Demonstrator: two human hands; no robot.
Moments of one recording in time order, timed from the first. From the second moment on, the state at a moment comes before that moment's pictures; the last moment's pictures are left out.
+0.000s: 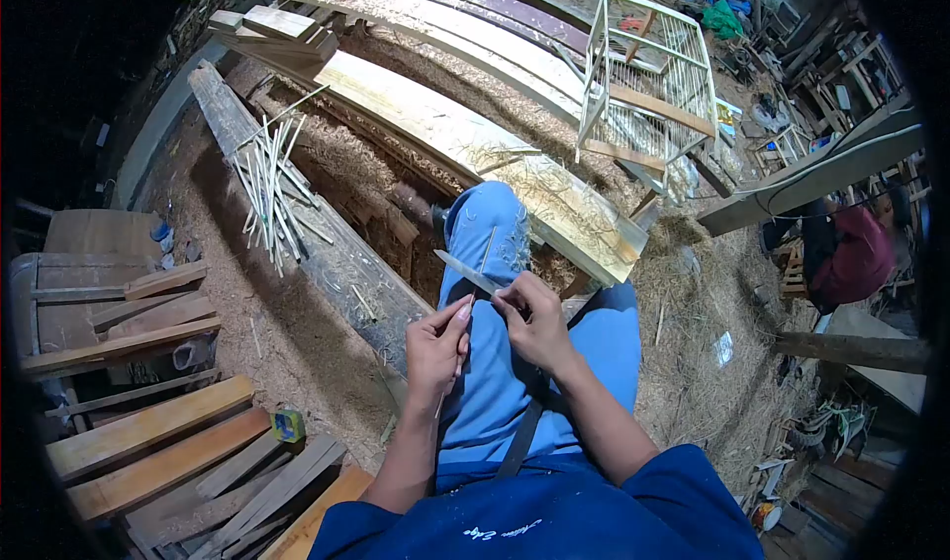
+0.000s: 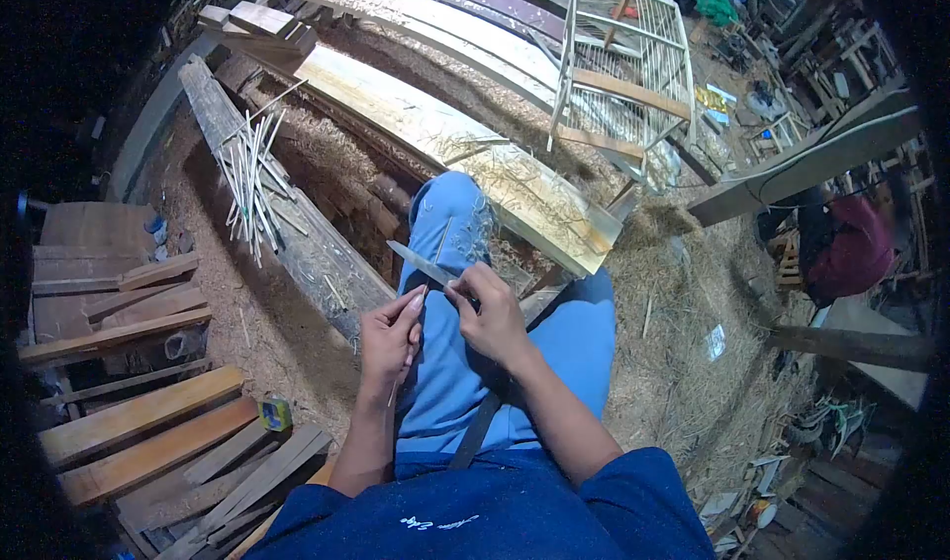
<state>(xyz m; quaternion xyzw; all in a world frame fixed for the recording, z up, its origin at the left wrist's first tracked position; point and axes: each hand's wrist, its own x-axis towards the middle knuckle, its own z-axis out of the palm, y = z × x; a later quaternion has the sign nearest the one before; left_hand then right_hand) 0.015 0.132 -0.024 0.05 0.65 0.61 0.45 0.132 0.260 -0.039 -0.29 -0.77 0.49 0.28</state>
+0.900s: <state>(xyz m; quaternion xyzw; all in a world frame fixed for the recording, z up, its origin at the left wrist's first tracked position) 0.010 0.149 -0.018 0.05 0.69 0.59 0.42 0.124 0.257 -0.041 -0.29 -0.77 0.48 0.29</state>
